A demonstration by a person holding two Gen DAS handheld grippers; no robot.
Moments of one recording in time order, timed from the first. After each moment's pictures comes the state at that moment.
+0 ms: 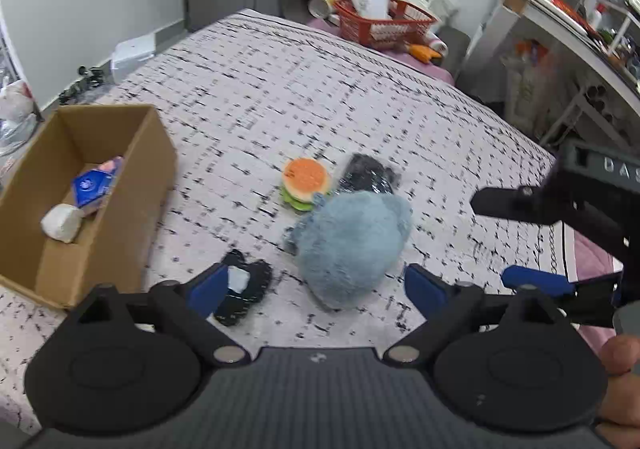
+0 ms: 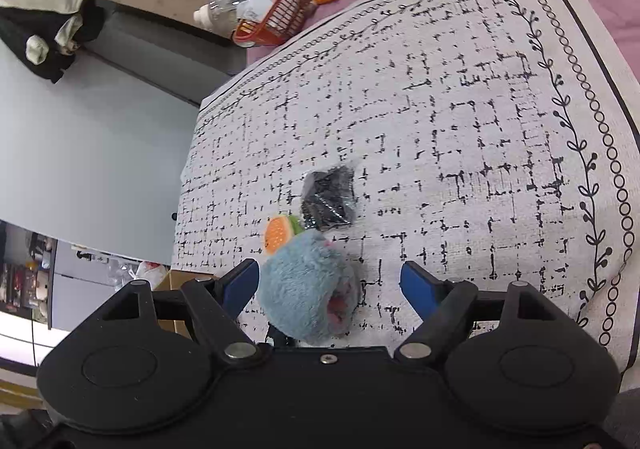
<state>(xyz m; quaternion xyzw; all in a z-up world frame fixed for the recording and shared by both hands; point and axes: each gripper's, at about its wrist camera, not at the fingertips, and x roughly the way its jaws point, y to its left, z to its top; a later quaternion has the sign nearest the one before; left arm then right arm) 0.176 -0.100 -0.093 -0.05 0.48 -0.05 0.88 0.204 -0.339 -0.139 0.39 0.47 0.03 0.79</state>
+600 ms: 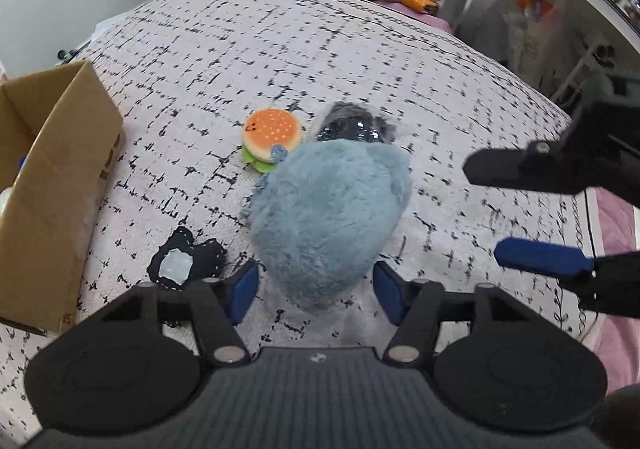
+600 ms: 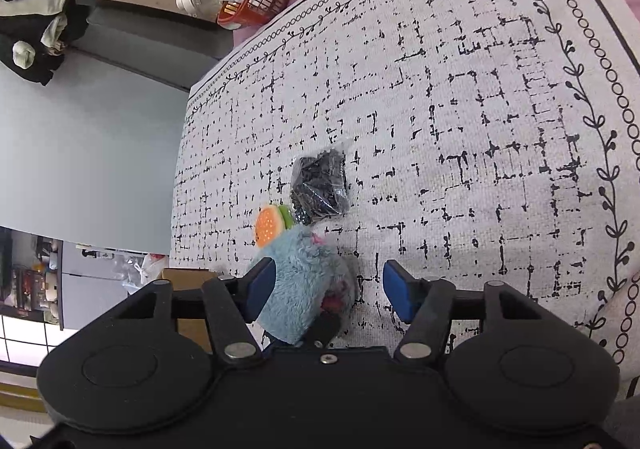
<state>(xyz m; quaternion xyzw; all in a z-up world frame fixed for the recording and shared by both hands) 0.201 -0.126 -0.152 -0.04 0.51 -0.05 0.86 0.224 -0.340 -0.169 0.41 0.50 0.05 0.76</state>
